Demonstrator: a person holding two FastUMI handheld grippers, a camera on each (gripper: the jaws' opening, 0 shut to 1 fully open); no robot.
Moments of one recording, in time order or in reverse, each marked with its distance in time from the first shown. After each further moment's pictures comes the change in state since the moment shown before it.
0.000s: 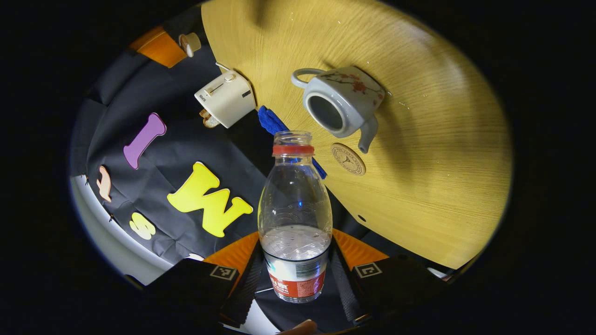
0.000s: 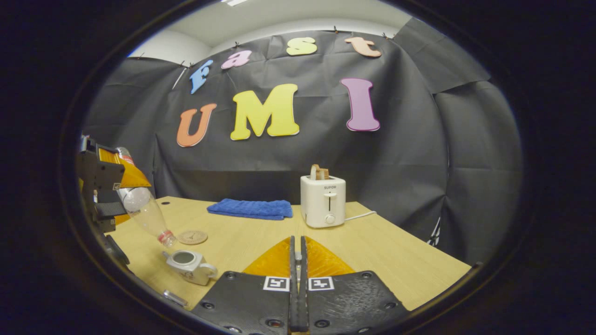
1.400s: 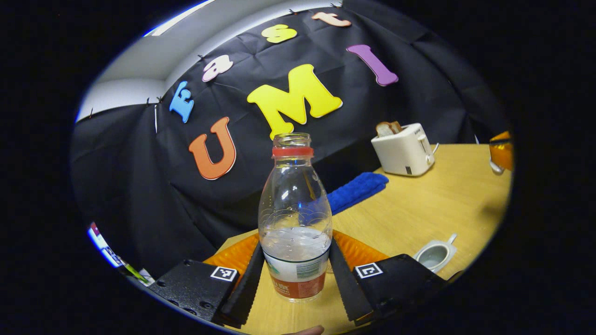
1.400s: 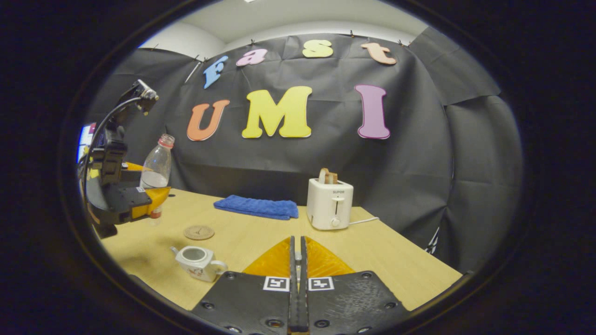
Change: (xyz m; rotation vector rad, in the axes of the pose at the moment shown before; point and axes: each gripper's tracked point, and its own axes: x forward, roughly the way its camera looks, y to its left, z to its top) left arm 0.062 -0.012 -0.020 -1.866 -0.196 0.074; right arm -0.015 0.021 0.007 -0.072 -0.001 0.035
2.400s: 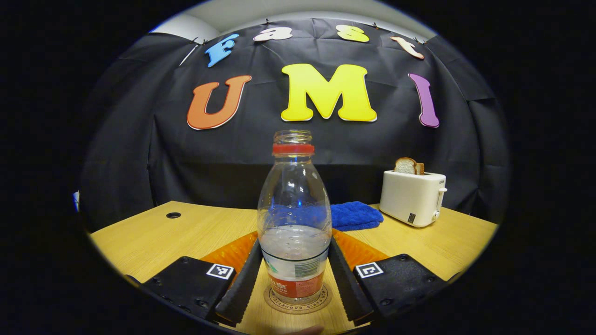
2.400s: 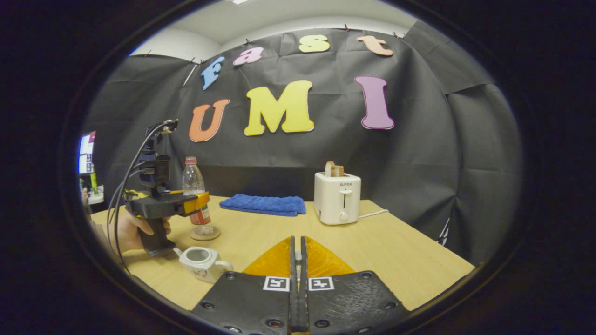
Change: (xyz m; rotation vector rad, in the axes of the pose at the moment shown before) left arm 0.104 -0.031 -0.044 -0.383 0.006 -0.106; right arm 0.012 0.007 -0.013 0.037 0.031 0.033
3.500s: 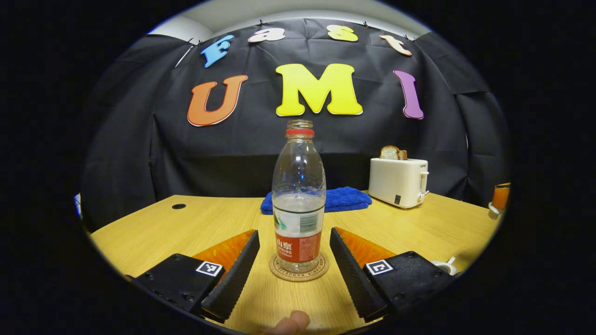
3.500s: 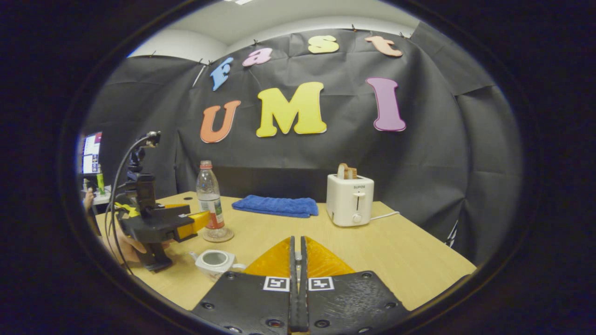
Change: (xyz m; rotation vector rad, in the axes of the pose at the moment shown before) left arm -0.070 0.001 -0.030 0.014 0.026 -0.031; right arm -0.006 0.025 0.009 -0.019 -0.003 0.063
